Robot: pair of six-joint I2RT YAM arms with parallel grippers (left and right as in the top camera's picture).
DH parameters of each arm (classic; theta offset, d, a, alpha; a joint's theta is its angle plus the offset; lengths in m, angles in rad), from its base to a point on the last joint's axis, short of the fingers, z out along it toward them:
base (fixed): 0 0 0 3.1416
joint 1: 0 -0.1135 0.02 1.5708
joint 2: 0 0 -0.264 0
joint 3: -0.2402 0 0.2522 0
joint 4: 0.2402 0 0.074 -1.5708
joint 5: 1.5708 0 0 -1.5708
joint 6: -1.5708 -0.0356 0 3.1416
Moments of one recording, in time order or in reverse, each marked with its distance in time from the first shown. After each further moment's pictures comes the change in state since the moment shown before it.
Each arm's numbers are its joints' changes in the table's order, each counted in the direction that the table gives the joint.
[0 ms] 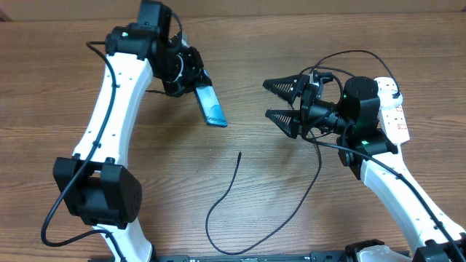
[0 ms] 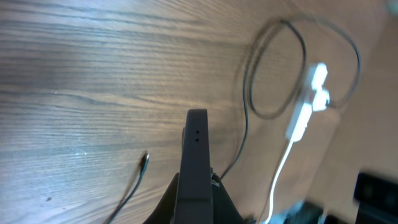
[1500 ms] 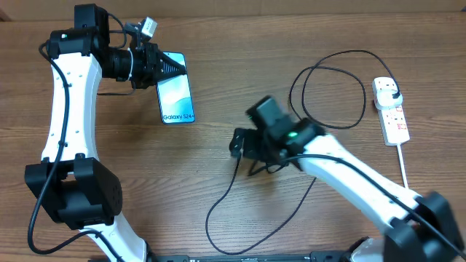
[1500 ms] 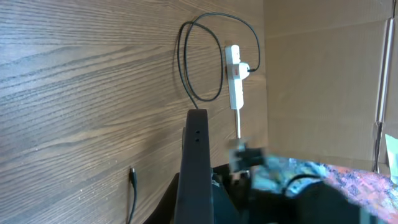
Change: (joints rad) left arm -0.251 0.000 0.000 0.051 0.415 -0.466; right arm -0.485 0.250 -0.334 0.974 0.814 0.562
